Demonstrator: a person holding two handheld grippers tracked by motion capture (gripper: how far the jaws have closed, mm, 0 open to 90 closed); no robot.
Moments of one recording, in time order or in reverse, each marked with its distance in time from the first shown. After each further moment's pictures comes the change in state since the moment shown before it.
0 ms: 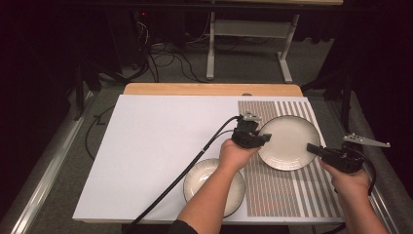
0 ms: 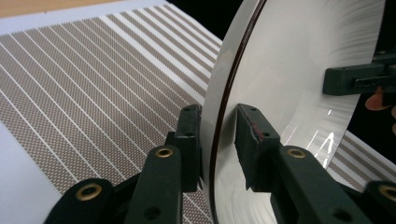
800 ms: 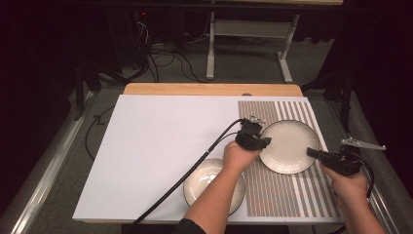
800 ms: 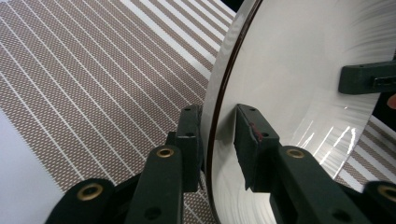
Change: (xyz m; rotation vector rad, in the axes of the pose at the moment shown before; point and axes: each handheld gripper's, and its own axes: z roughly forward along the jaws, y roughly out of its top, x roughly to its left) left arm -0.003 -0.005 0.018 0.069 0.074 -0.015; right arm -0.016 -0.015 0.008 0.040 -0.006 0.031
